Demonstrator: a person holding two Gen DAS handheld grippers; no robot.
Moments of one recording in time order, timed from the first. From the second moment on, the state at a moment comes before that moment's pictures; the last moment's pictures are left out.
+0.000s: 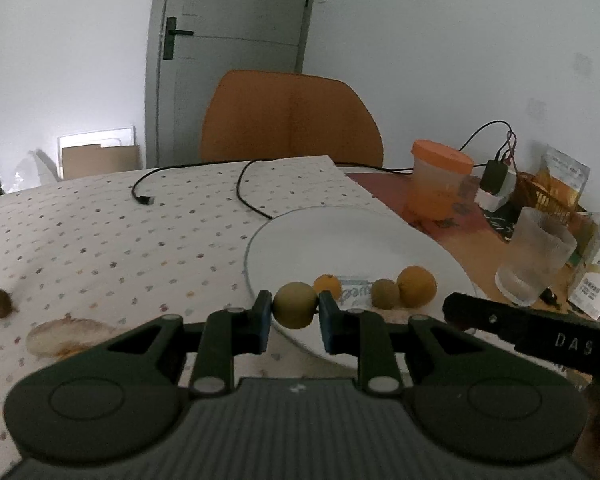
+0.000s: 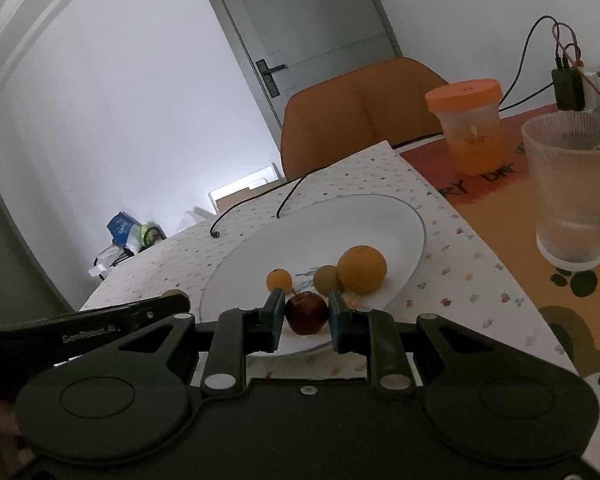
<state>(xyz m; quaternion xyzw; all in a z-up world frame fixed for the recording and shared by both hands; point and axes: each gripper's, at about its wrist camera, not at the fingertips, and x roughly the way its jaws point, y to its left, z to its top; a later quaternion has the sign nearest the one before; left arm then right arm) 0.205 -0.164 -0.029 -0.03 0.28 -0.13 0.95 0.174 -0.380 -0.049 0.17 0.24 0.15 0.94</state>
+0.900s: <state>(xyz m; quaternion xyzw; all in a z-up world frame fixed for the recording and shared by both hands) 0.193 -0.111 -0.019 -0.04 0.28 -0.06 0.96 0.200 -0.357 -0.036 0.16 0.23 0.16 0.95</state>
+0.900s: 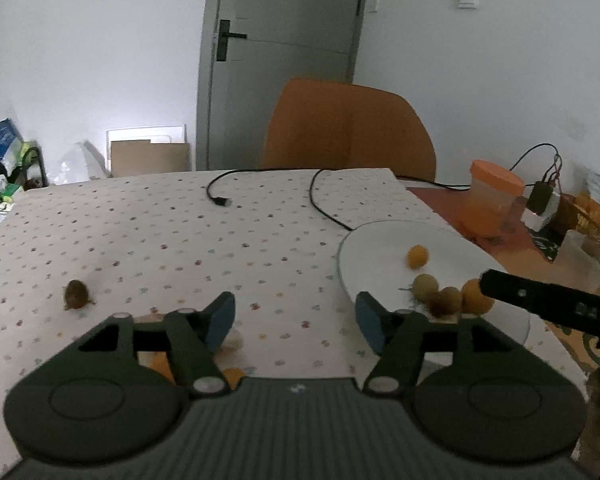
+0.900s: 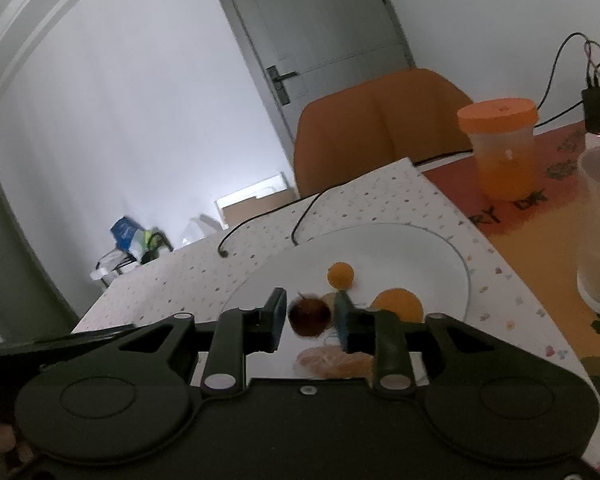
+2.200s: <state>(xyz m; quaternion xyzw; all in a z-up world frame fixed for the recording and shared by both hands) 0.125 -0.008 -0.012 -0.08 0.27 0.04 0.96 0.154 -0.298 -0.024 0.14 0.24 0.20 0.94</state>
